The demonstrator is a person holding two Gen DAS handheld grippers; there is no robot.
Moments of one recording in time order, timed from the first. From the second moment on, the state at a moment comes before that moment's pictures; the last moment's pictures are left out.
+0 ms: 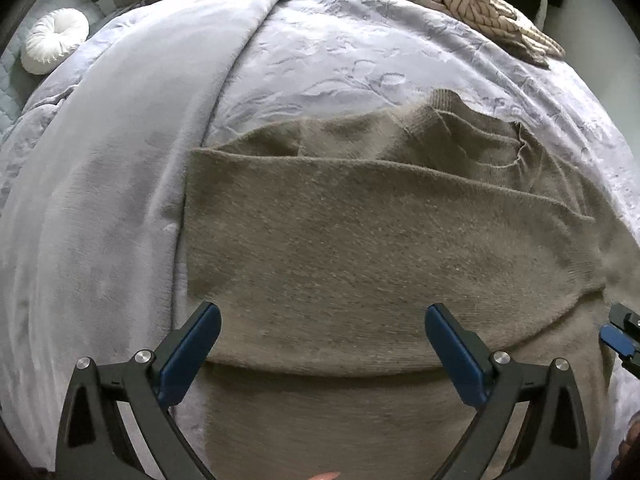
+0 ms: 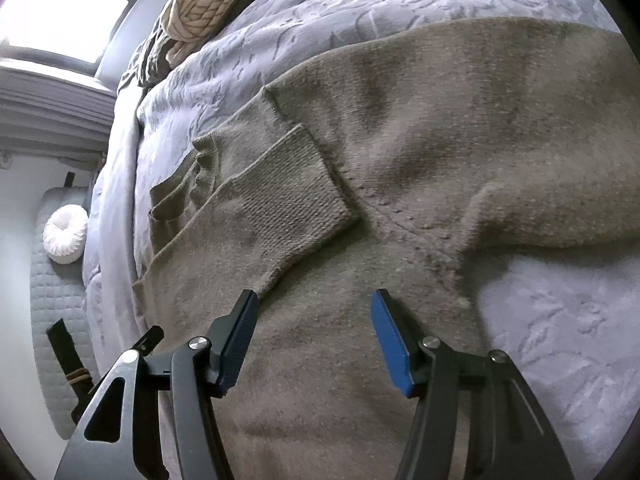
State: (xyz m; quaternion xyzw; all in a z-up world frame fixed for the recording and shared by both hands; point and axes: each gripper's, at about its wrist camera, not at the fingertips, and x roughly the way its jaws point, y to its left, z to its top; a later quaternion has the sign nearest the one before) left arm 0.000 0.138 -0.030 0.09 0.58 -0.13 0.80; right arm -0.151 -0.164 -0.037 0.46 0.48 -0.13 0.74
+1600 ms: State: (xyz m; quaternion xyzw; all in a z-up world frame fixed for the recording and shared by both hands) left arm -0.072 -0.045 -0.037 0.14 0.61 -0.26 0.74; right arm -0.403 -0.368 -0.045 0.73 0.12 -0.29 0.61
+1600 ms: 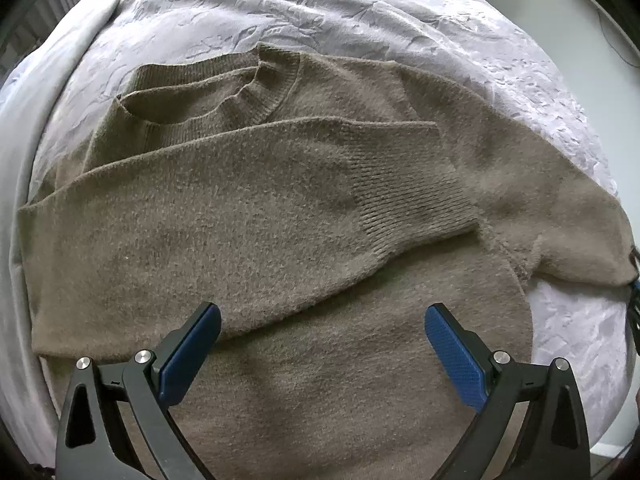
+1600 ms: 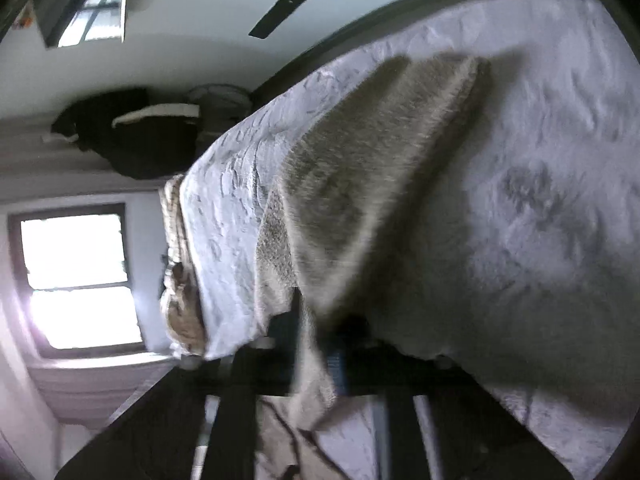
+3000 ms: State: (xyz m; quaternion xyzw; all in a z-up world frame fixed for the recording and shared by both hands) left arm -0.001 0.159 -0.044 0.01 0.60 -0.12 0.79; right arm -0.066 -0.165 -0.052 0.47 0.47 -0.05 0.74
